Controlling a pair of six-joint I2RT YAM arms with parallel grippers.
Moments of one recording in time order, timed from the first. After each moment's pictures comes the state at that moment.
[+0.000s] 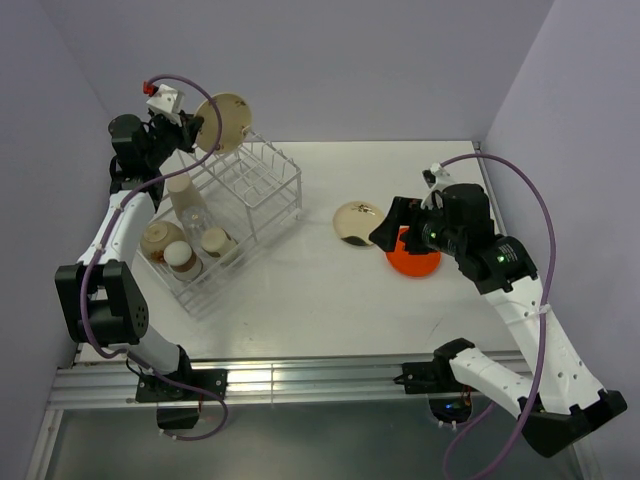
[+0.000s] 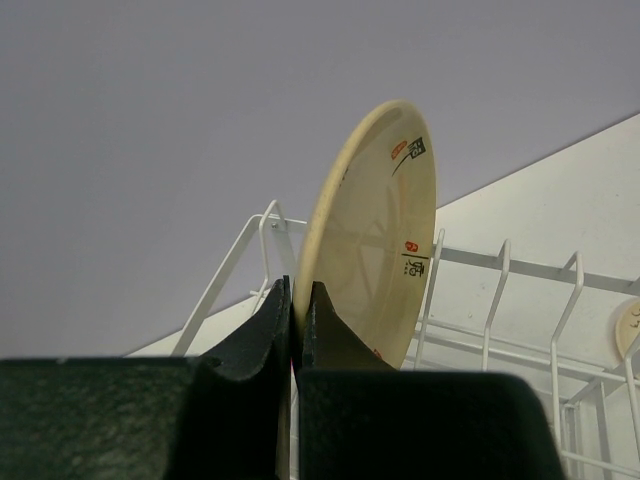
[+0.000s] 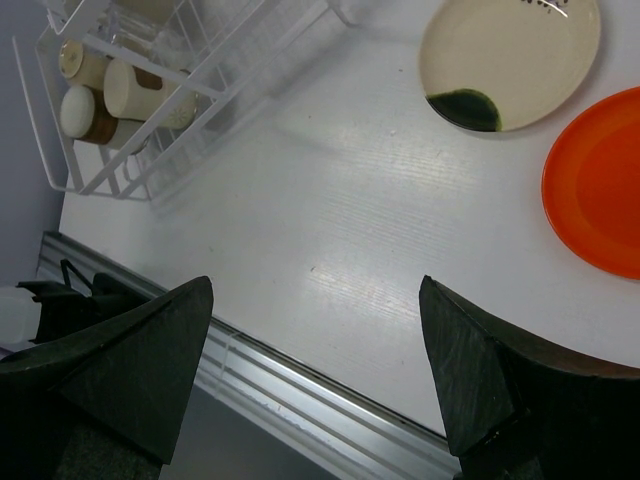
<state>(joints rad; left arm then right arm) 0.06 1.58 1.32 0.31 0.53 0.09 0.37 0.92 1.16 -0.82 -0.22 0.46</state>
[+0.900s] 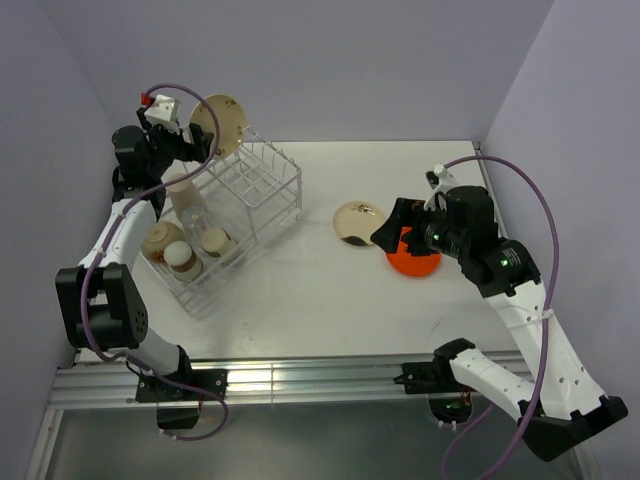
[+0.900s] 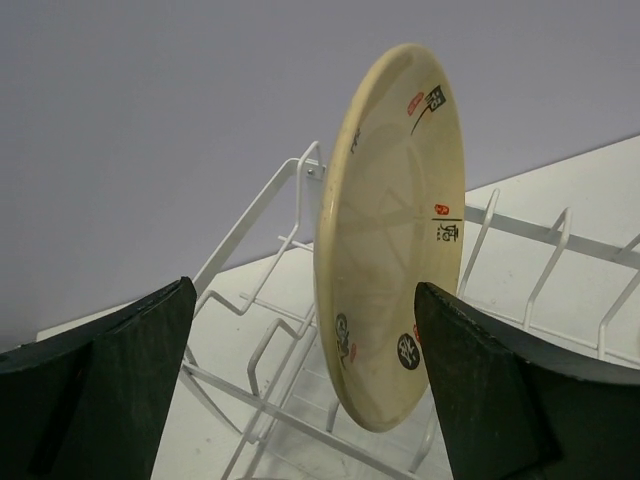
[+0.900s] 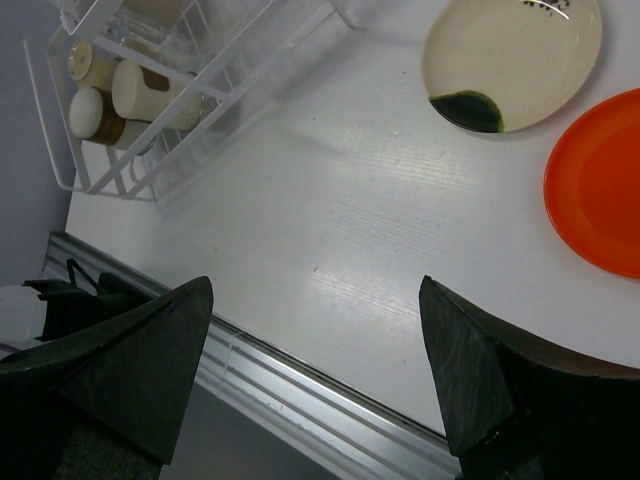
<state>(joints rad) 0.06 1.56 1.23 0.33 0.42 0.07 0.36 0.90 1.15 -0.82 -0.23 0.46</state>
